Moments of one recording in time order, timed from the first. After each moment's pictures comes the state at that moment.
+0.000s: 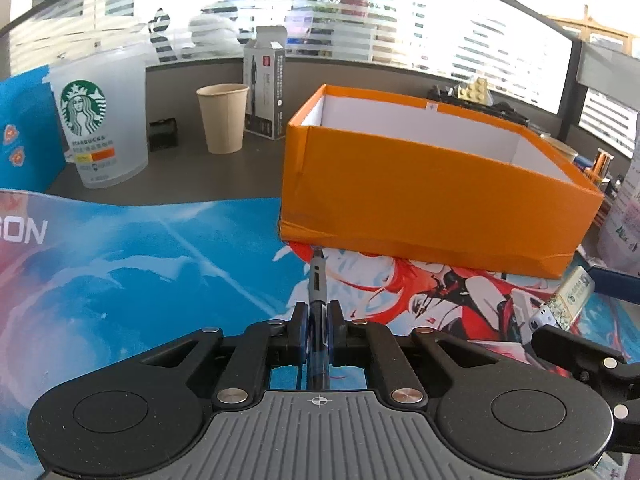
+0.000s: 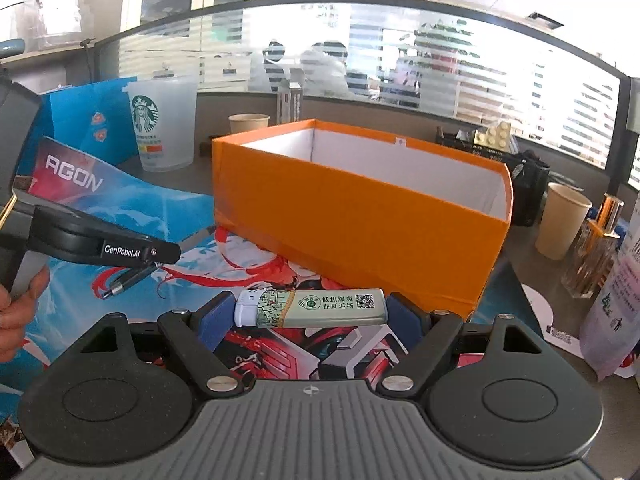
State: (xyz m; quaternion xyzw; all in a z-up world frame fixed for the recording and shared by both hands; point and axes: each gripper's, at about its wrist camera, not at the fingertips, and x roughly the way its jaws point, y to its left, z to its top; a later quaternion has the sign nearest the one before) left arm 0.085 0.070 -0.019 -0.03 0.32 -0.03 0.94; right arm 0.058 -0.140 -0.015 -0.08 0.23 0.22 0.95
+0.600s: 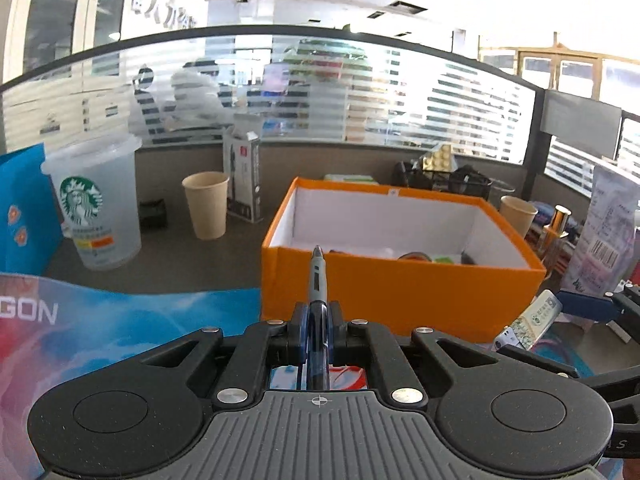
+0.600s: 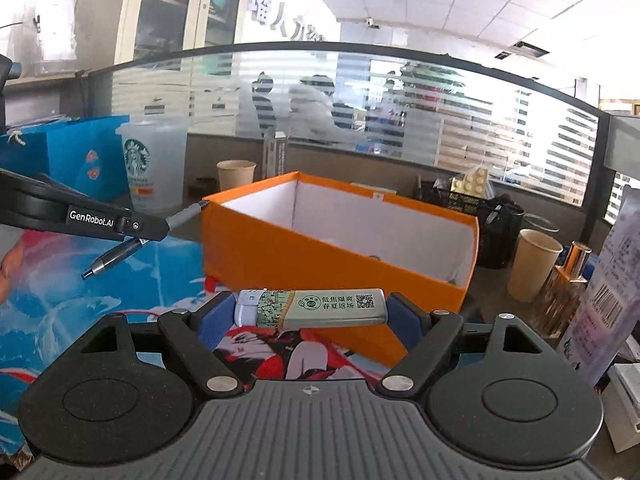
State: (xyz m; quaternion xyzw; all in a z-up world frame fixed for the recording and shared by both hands) left arm 0.072 0.060 0.048 -0.01 0.25 -0.06 0.97; right arm 0.049 -0.152 0.023 -0.08 0.18 0.20 0.96
